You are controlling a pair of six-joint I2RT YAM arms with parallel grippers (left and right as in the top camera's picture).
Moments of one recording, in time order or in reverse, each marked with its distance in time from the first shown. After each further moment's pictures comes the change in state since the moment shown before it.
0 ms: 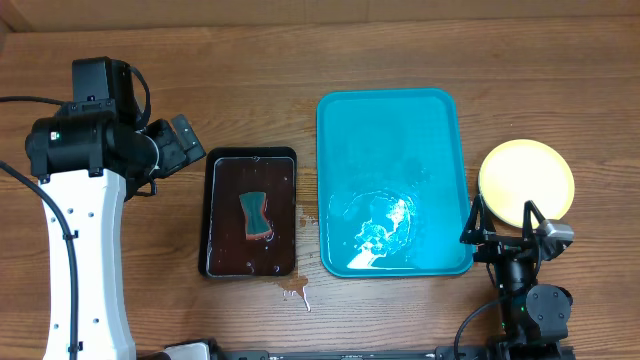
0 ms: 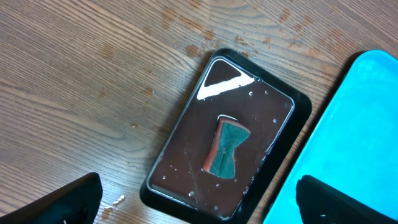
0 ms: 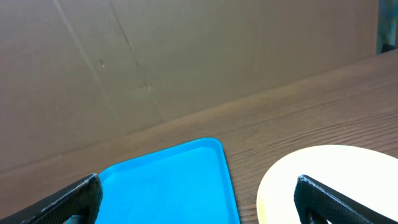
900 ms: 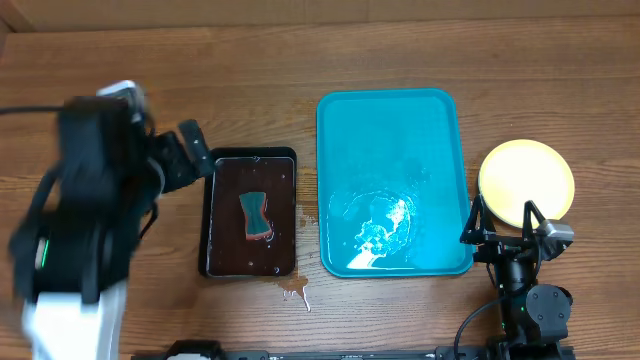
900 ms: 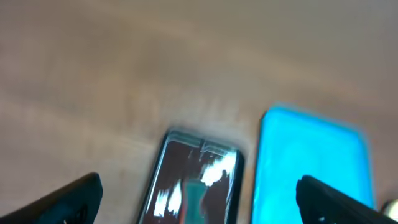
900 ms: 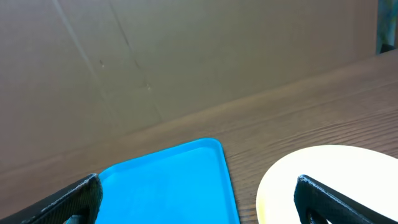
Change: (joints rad) left arm -0.150 -0.354 -0.073 0.242 -0.081 0.066; right arm 0.001 0.000 0.000 0.000 0.002 0.000
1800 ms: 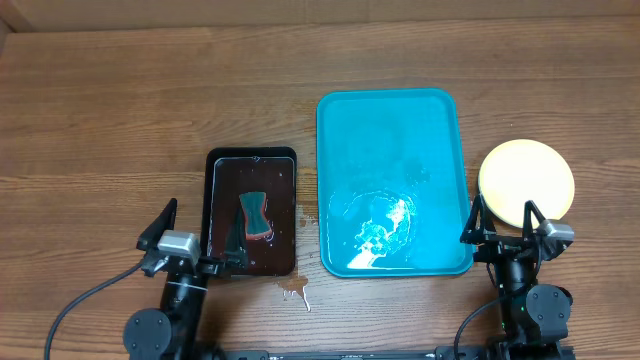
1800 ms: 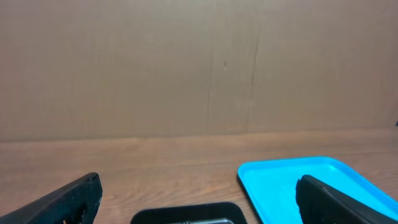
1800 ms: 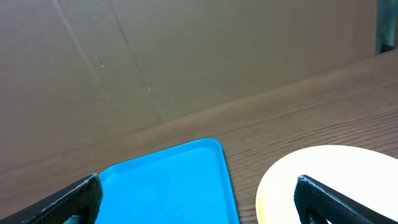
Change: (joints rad) left arm -0.002 -1.078 -1.330 1.023 0.195 0.292; right arm 0.000 0.000 0.000 0.000 0.000 0.000
